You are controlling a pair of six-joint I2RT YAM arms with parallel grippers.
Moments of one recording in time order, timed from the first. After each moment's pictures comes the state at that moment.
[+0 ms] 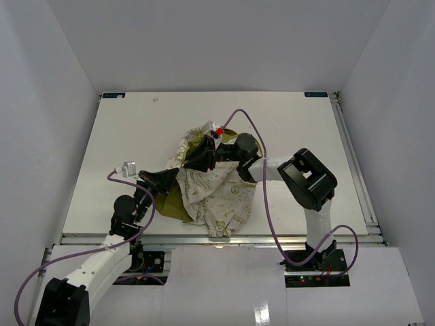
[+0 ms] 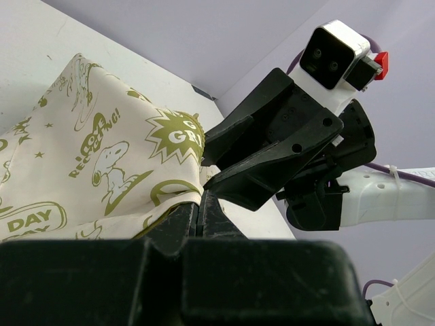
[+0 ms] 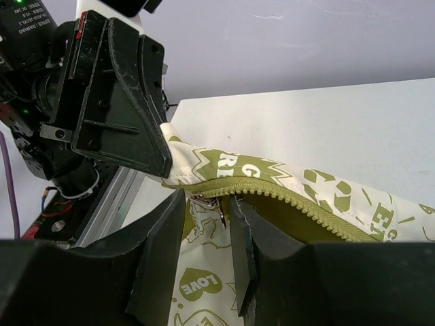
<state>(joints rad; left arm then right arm) -0.35 0.64 0.04 0.82 0.17 -0.83 0.75 2.00 1.08 1.23 -0.96 0.38</state>
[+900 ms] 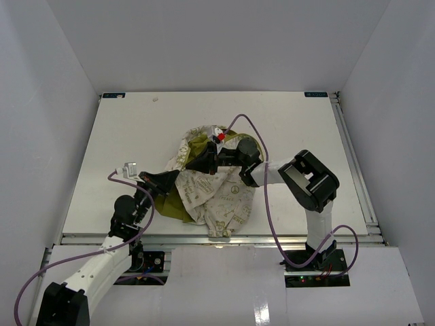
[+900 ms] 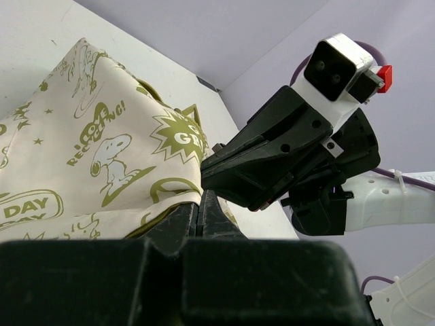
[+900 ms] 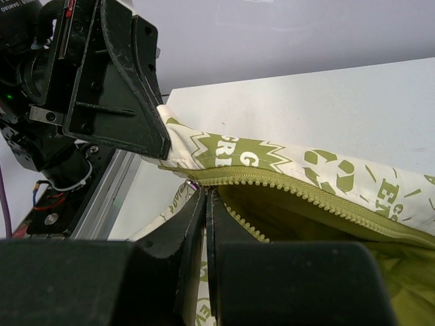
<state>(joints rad) -0.34 0.60 0.04 0.73 0.16 -0.84 0.75 1.98 1.00 1.23 -0.91 0.34</state>
